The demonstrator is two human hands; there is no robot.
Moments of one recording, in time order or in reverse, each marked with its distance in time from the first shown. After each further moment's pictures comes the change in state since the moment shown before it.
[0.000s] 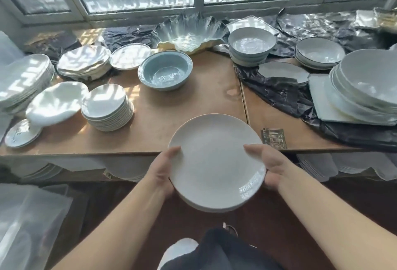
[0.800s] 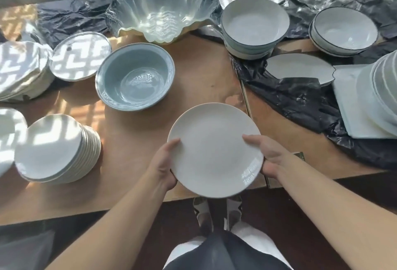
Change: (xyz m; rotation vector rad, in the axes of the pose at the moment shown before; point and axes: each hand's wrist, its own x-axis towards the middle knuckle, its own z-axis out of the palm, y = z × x) left_hand 0.257 0.109 0.046 0.055 0.064 -0.143; right_hand 0.225 -0.120 0.013 0.098 0.042 0.103
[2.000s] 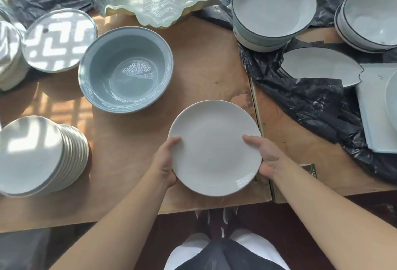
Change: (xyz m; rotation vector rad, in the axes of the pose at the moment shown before) left_hand 0.080 0.007 0.002 -0.052 0.048 -0.109; right_hand 0.067 -0.016 0.006 0.058 0.044 0.027
